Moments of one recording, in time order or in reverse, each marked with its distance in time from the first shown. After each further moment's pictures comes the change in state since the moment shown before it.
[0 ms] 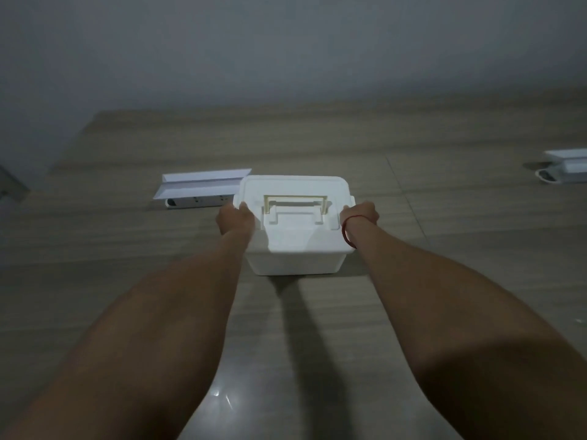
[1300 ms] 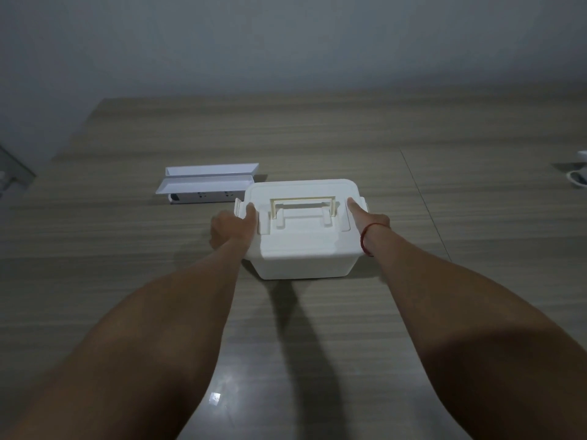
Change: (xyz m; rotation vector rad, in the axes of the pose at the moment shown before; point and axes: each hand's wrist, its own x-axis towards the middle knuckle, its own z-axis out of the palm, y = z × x) left_hand 0.022 -0.024 0.006 0.122 0.089 -0.070; right_hand 0.028 0.013 0.013 0.210 -0.177 0.177
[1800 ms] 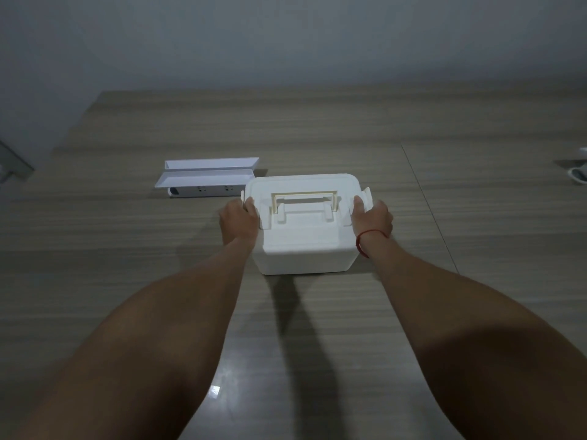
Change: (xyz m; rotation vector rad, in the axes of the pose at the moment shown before) left_hand -0.012 0.004 0.004 0.045 0.056 0.287; right_hand -0.005 0.010 0.005 -0.301 0.209 -0.310
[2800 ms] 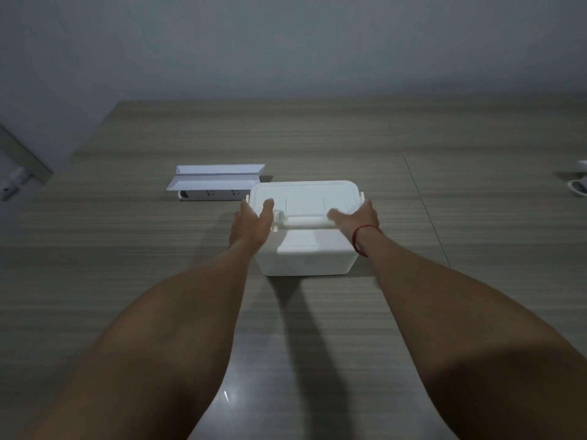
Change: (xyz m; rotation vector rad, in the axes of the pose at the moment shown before) left_hand -0.016 0.005 -0.009 -0.125 -0.267 -0.107; right_hand -0.006 -0.008 0.001 -0.012 -0.206 -0.068
